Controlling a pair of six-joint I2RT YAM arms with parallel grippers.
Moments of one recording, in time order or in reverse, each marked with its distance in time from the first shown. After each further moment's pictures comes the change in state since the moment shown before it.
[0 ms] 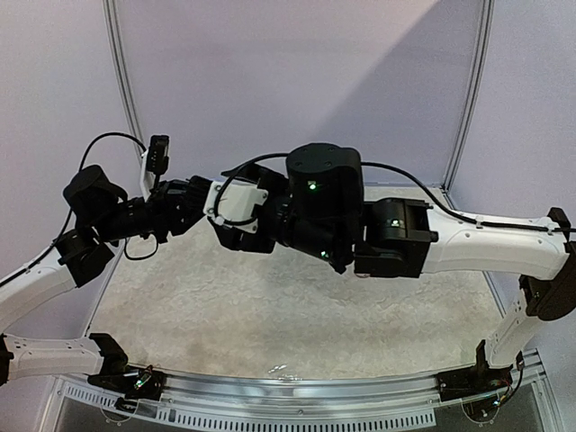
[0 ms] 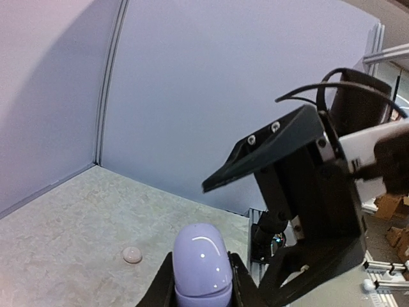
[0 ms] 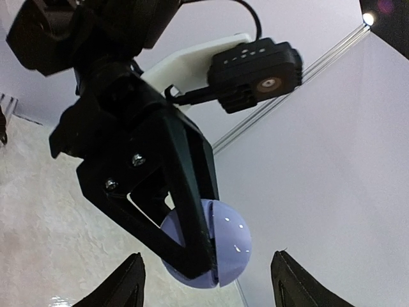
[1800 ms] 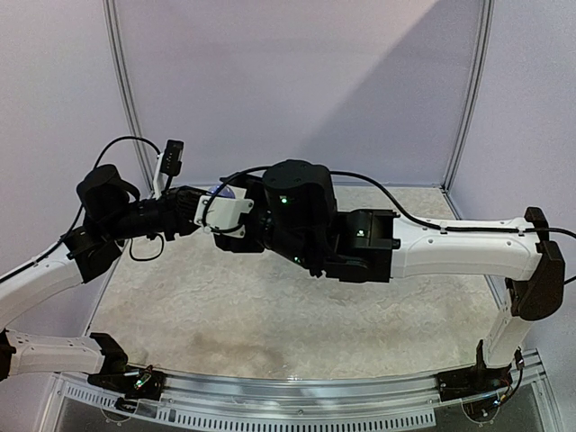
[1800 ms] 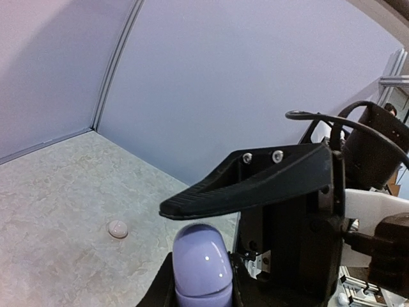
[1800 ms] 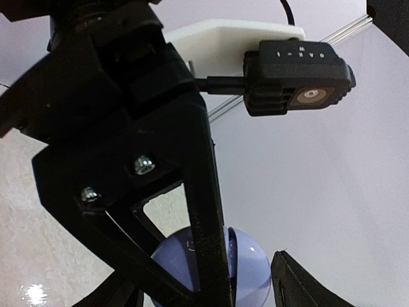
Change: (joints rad) left arm 0.021 0.058 0.001 -0.036 0.015 -0.100; right arm -0.039 0.095 -0.003 0.086 0.068 -0.091
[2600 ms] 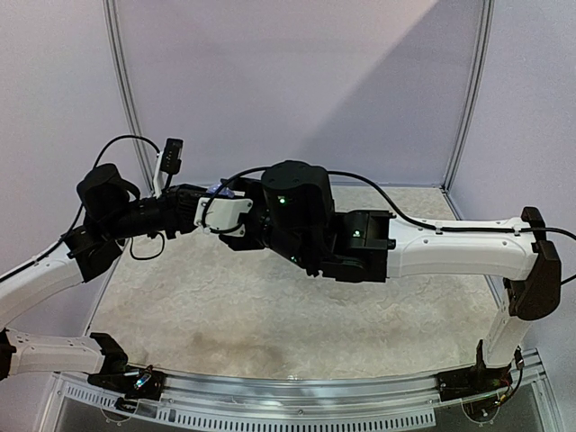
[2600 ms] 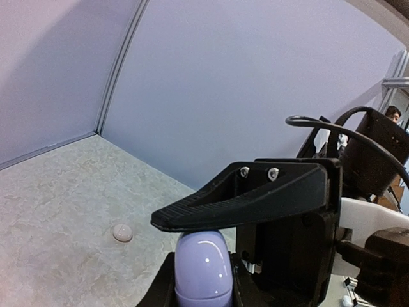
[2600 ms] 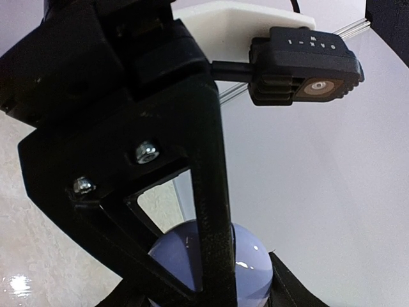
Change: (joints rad) left arm 0.000 0.006 0.003 0.008 -0.027 0.005; right arm -0.006 0.016 0.000 0.029 0.034 -0.074
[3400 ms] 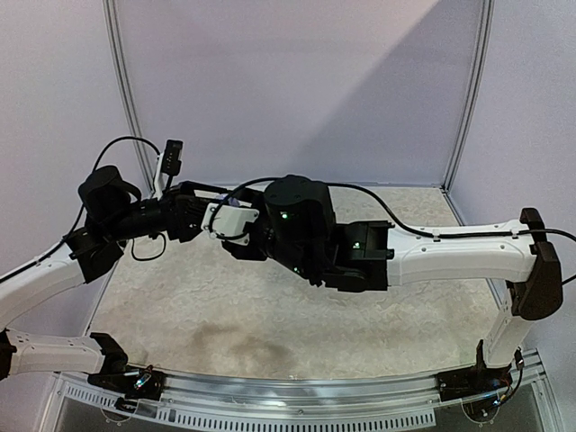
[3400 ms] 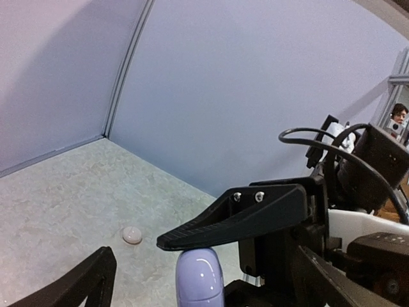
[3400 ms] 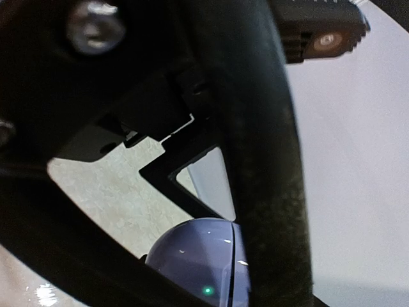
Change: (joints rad) left arm 0.004 0.003 -0.015 0.020 -0.018 0.035; right arm -0.001 -0.016 -0.088 0.048 0.018 0.129
